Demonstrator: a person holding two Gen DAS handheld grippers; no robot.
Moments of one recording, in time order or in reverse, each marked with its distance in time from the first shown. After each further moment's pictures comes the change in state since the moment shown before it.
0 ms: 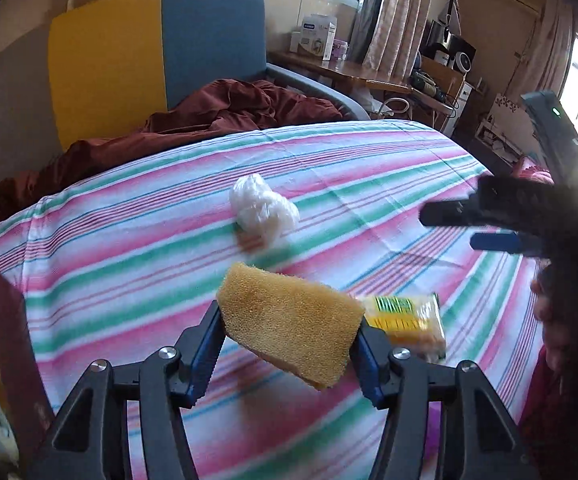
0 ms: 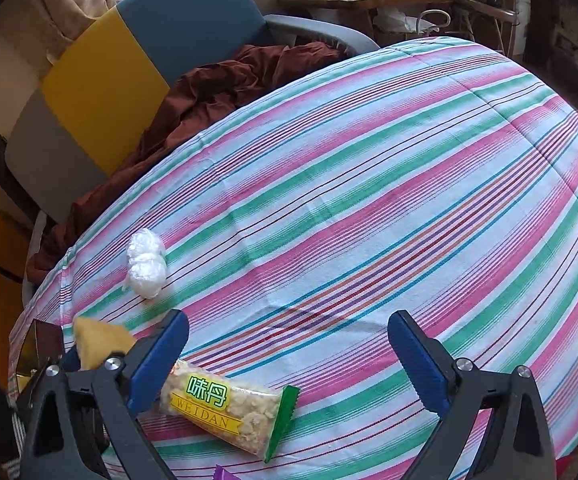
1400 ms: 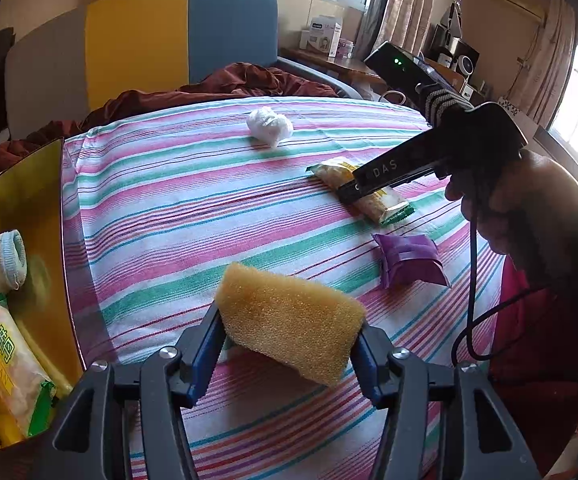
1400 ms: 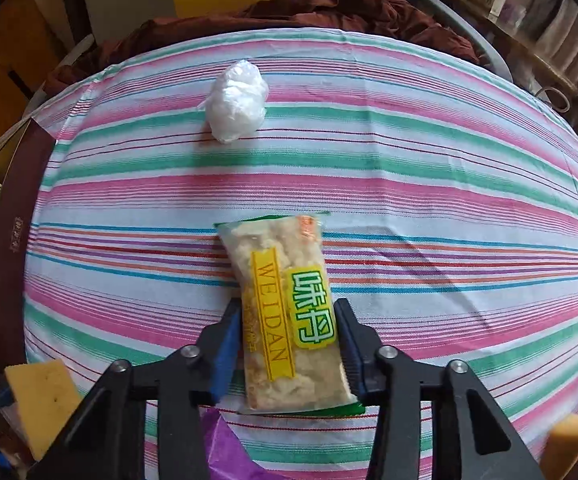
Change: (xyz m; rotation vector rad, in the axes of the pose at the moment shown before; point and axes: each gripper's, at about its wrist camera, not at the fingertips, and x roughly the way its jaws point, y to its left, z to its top) left arm -0.067 -0.005 -0.105 -0.050 0.004 0.005; right arm 0.047 0.077 -0.058 -0.581 0.227 -0.051
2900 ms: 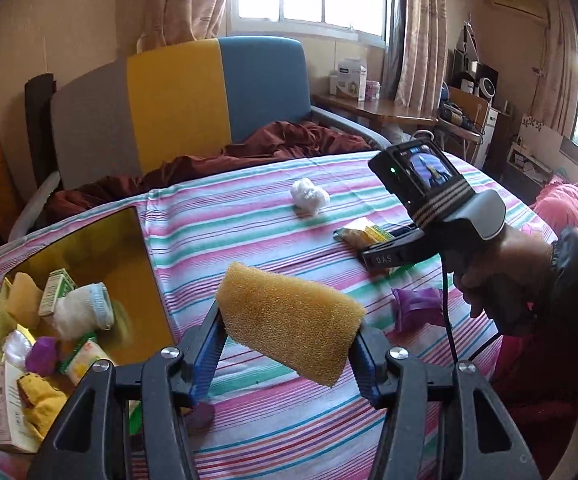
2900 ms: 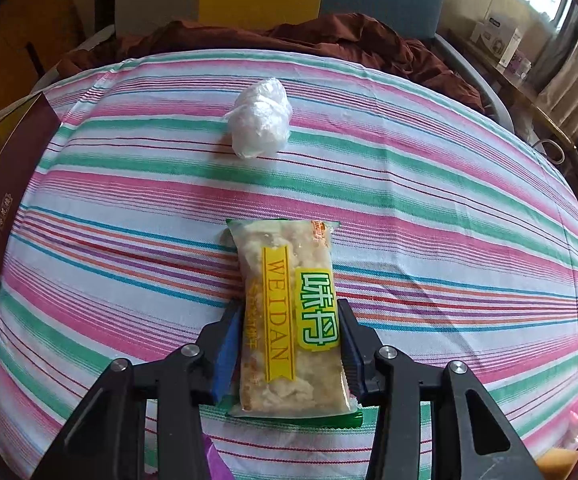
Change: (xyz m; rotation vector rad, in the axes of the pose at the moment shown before) left arm -0.080 -0.003 0.018 0.016 -0.169 0.179; right arm 0.003 0.028 -0.011 -0.130 -0.118 -0.077
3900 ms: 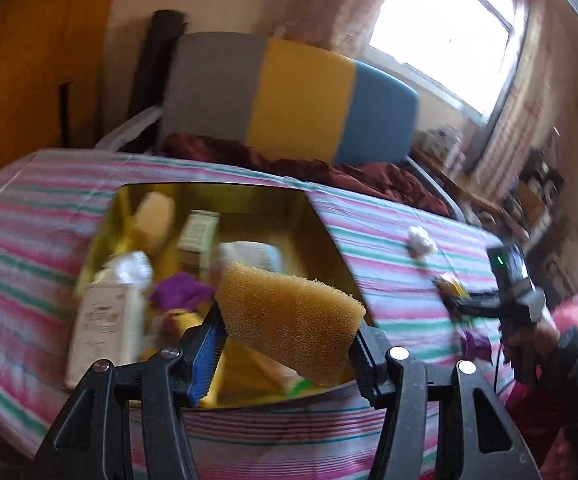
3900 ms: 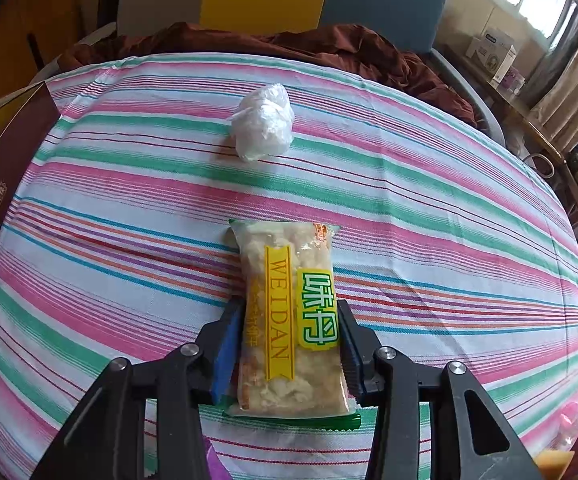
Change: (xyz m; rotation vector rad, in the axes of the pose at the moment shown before) left arm -0.069 0.178 -0.050 -0.433 -0.049 0.102; right arm 0.001 0.000 0.001 -0.041 -0.032 -0.057
